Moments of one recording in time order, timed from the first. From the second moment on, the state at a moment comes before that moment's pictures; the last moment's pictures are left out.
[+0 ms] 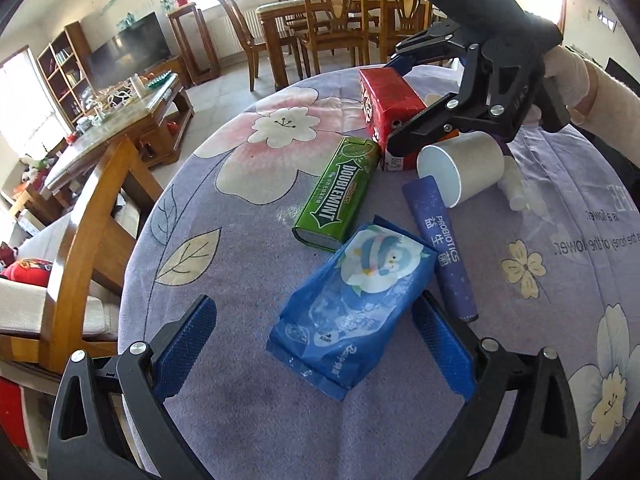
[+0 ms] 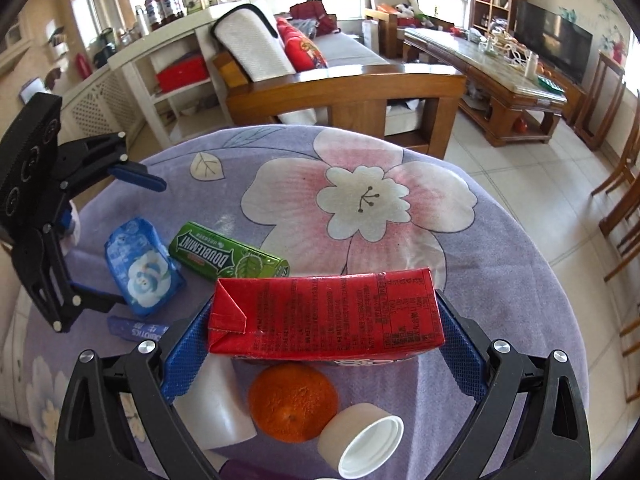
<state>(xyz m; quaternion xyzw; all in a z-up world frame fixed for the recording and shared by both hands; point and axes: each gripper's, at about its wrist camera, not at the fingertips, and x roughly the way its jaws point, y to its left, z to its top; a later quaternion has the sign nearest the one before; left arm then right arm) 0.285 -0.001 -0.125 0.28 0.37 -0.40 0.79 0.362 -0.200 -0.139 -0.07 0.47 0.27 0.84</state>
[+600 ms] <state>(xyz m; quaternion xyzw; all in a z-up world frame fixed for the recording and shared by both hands) 0.264 -0.017 -0.121 0.25 0.38 -0.39 0.80 0.319 -0.233 -0.102 0.04 0.42 0.26 0.87</state>
